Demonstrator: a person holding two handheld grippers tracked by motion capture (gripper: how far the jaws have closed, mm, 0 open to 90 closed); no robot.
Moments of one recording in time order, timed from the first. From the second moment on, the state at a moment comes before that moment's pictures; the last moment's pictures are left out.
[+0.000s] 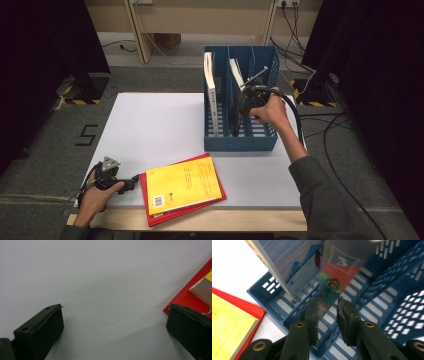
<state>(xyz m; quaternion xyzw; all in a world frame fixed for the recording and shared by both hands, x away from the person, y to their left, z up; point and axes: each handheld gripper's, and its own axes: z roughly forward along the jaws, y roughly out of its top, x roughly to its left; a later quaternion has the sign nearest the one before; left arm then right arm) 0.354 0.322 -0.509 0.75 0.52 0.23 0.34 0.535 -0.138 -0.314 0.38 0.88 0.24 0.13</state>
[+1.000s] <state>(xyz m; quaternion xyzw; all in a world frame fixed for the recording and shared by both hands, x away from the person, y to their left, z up) 0.354 0.322 -0.509 0.75 0.53 0.23 0.33 0.556 -0.122 -0.328 0.40 0.87 0.25 0.15</state>
